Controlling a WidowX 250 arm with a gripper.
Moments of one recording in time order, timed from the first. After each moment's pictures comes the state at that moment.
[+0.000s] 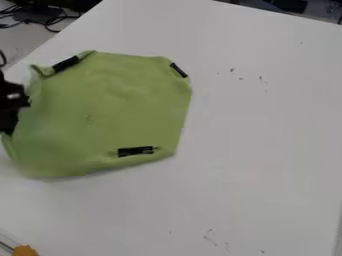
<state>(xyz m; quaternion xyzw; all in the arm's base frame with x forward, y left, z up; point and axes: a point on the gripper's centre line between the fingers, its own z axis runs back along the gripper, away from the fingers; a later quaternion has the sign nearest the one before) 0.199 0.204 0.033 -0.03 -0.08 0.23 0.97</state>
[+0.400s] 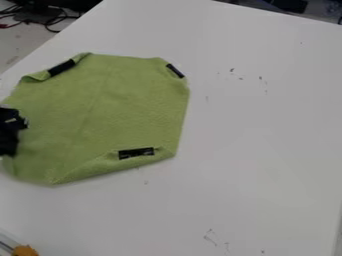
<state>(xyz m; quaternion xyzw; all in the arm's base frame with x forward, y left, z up) 0.179 0.206 -0.001 -0.04 -0.10 0.28 0.95</state>
